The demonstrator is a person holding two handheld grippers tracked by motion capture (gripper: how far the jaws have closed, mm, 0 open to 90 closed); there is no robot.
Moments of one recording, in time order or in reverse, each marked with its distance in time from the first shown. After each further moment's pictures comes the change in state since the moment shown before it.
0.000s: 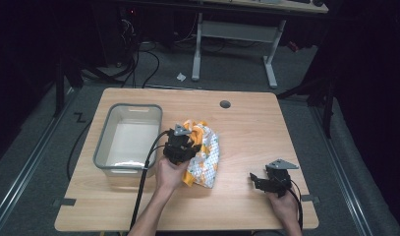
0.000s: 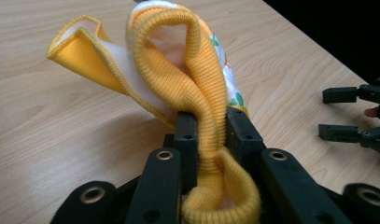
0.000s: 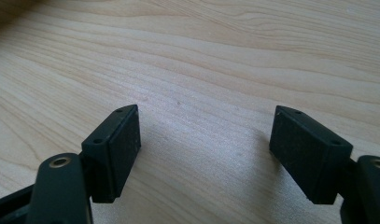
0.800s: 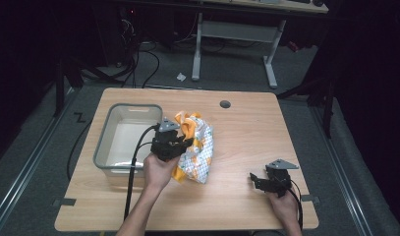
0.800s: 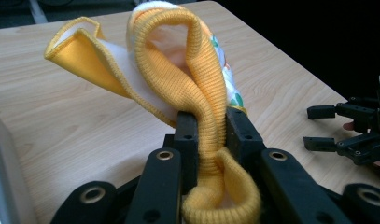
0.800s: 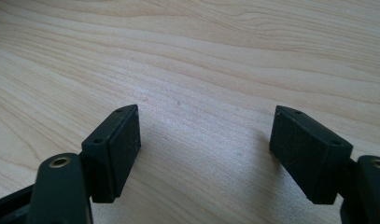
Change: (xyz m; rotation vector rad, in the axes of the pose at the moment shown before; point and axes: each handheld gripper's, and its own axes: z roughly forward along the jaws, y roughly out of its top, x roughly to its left) left arm 0.007 0.012 -0.045 -0.067 0.017 0.026; right arm 0.000 0.000 0.000 0.000 0.000 0.000
